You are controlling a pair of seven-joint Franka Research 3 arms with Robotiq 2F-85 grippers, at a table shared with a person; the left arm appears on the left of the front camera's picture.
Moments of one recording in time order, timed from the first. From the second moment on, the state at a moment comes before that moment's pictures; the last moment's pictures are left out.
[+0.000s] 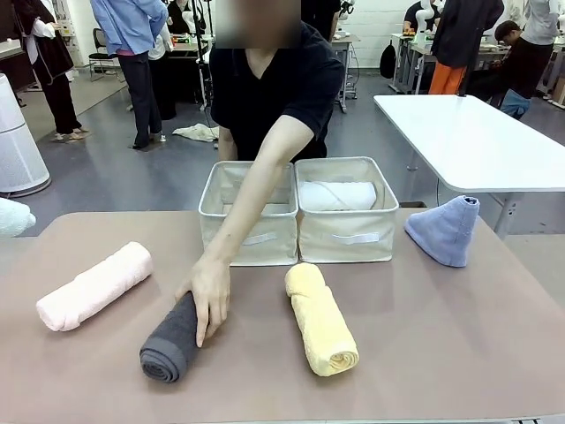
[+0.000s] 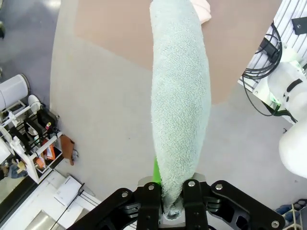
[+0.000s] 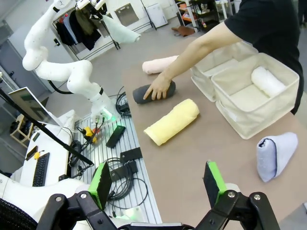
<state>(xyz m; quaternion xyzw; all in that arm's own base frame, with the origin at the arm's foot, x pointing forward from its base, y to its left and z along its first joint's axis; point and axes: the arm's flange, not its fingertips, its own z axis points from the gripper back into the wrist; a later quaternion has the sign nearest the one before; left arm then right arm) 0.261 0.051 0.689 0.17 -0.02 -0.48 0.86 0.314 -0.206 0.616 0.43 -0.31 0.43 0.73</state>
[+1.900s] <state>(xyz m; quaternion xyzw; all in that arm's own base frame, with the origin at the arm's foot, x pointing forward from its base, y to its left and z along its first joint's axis) 0.431 -0.204 0.737 0.15 -0.07 -0.65 0.75 0.313 -0.206 0.616 0.43 -0.31 0.43 0.73</state>
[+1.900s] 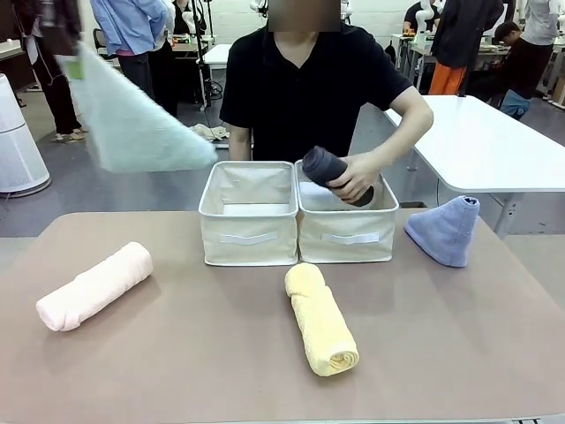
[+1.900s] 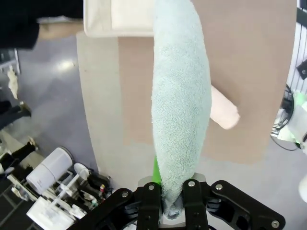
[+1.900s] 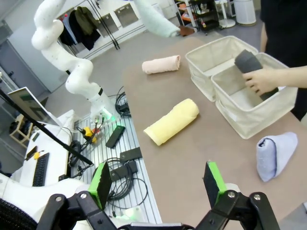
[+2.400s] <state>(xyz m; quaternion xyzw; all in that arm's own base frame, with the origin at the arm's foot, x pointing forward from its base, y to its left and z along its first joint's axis) 0.502 -0.292 0.672 0.13 -0.05 -0.69 0.71 0.313 -0.206 0.616 0.43 -0.31 0.43 0.73</state>
